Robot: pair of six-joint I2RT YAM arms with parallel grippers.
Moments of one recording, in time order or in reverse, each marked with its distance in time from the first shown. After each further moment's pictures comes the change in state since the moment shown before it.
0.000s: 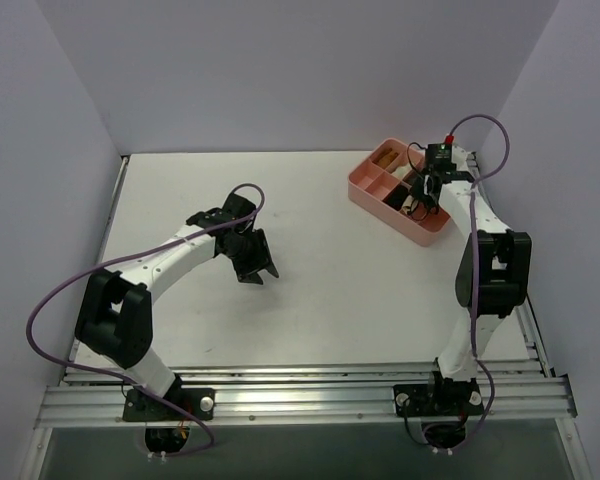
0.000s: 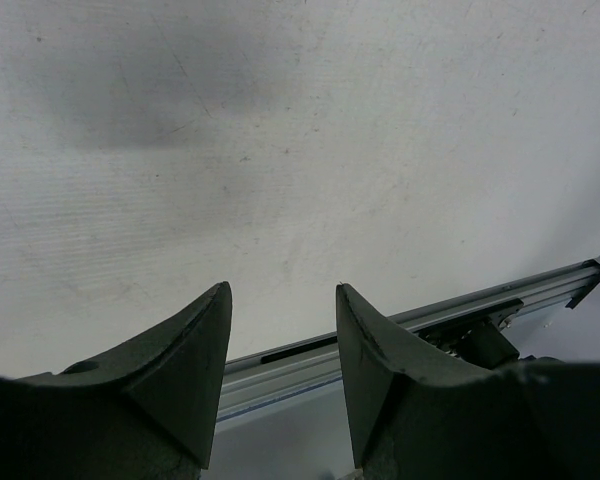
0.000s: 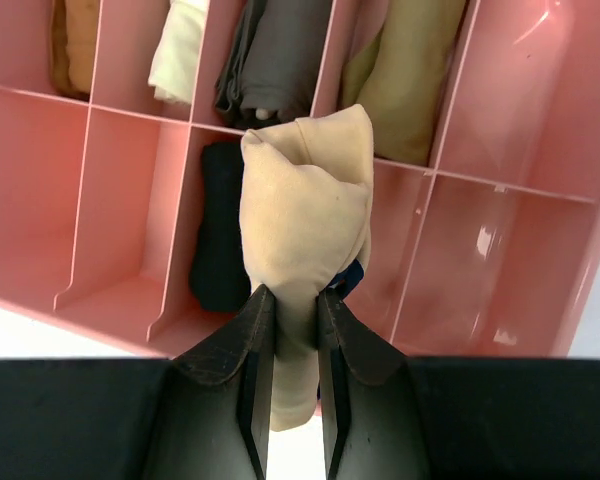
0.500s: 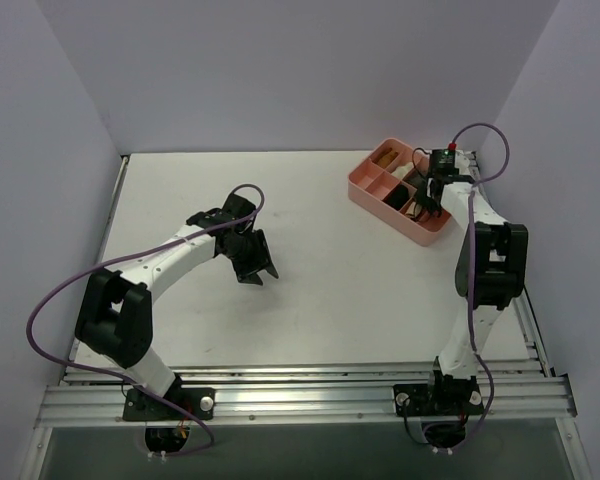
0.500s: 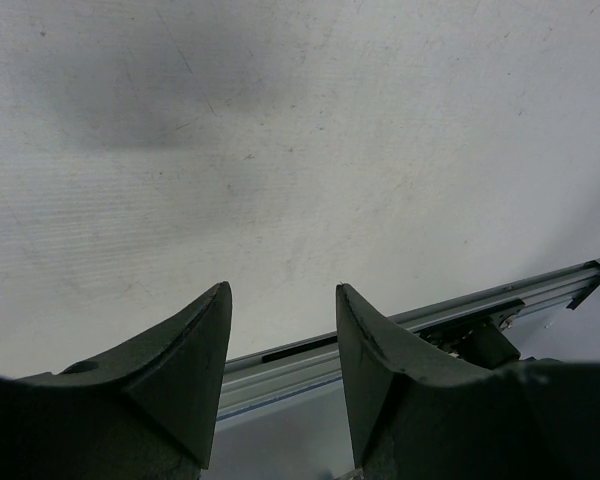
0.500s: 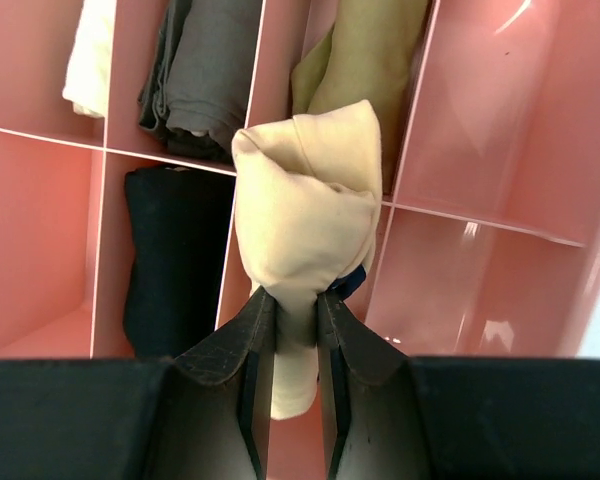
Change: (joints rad) left arm 0.000 0.000 -0.005 -0.002 0.000 -0.003; right arm -0.063 0.076 -0.008 0.043 -0.023 -0.024
